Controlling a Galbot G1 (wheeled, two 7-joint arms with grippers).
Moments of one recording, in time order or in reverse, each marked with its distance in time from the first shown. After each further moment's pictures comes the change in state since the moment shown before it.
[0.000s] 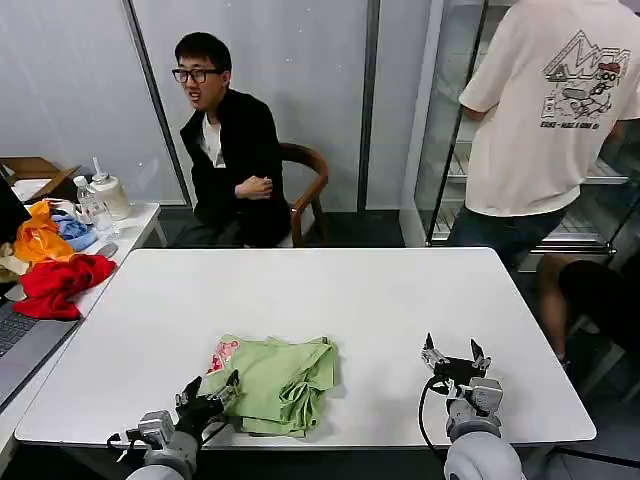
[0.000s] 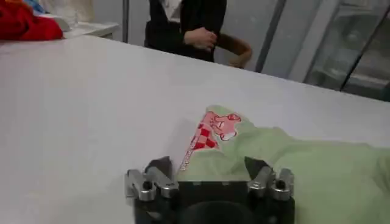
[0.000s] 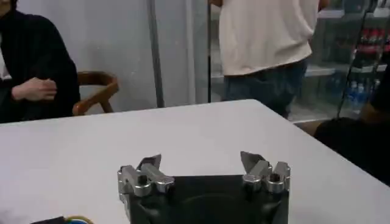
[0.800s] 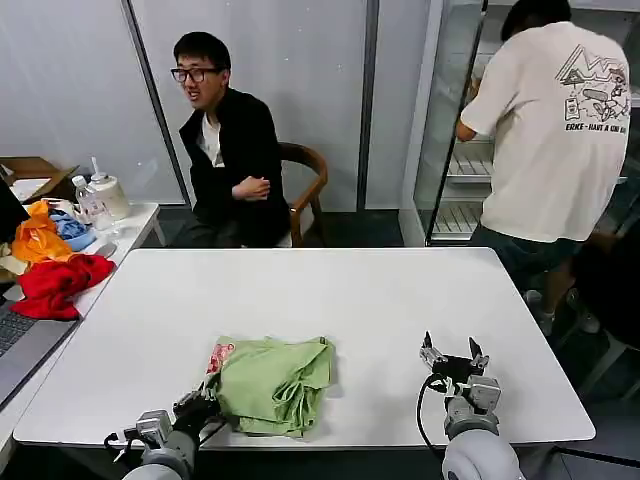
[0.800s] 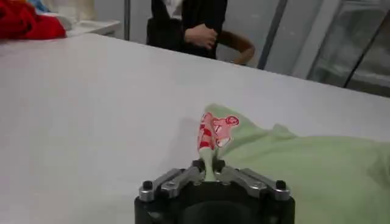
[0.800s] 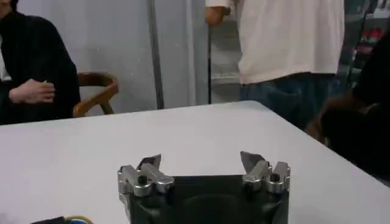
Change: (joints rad) left arm -0.002 0.011 -0.016 -0.001 -0.006 0.006 -0.007; right arm 0.014 0.005 -0.007 -0.006 -0.002 -0.002 0.002
